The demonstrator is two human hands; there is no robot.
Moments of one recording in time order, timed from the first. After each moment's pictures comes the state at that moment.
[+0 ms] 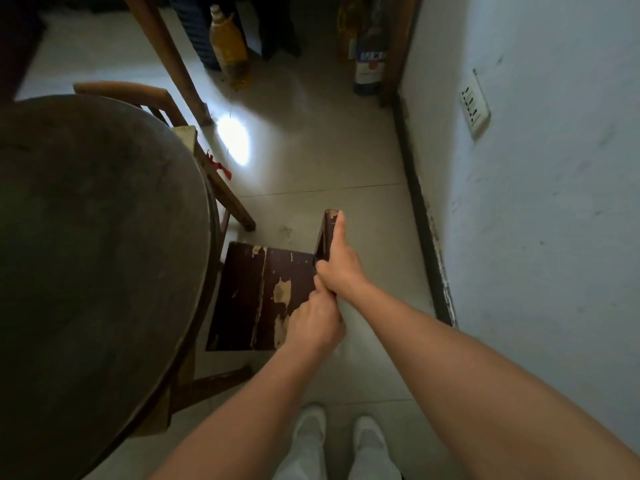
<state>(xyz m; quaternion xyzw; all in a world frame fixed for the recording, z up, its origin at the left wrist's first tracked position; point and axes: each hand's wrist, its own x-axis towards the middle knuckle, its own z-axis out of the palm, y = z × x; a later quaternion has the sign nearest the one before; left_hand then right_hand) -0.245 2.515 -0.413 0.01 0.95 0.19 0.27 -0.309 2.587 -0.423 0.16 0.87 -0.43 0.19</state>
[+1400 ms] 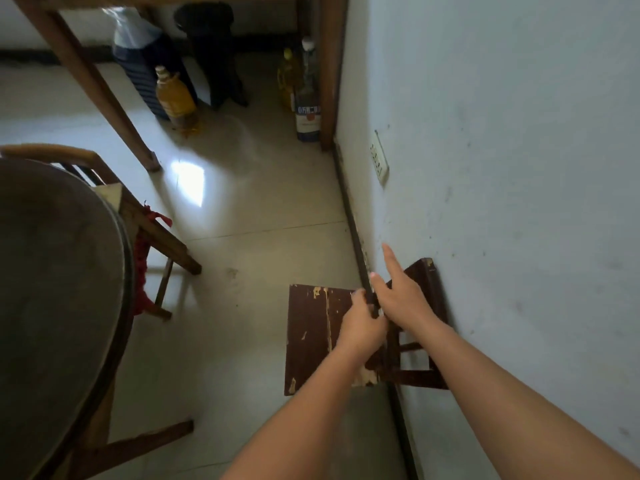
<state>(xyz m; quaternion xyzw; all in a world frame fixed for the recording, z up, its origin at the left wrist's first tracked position) -0.250 2.731 -0.380 -0.06 0.76 0.55 0.35 -0.260 2.828 -0.354 0.19 0.88 -0.41 0.13</state>
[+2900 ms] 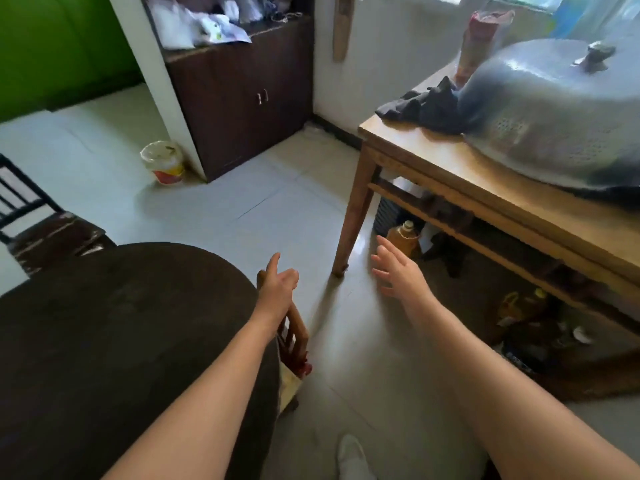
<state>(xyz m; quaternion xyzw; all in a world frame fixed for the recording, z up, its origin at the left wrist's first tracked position) -0.742 2.240 -0.175 -0.40 0.62 0.67 -0.09 -0.891 2.403 -0.148 -0.09 0.76 -0.56 0.32</state>
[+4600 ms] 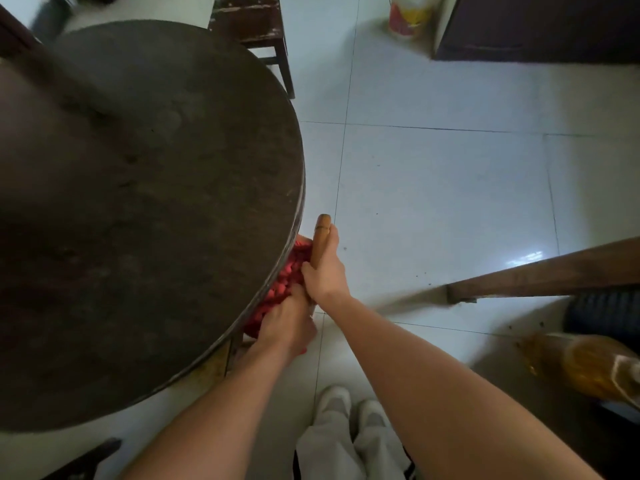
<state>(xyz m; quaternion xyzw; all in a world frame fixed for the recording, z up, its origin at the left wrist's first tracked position) -0.844 2.237 -0.455 -0.76 0.58 0.29 0.07 -0.919 2.175 -0.456 -0.44 0.67 -0.19 0.57</state>
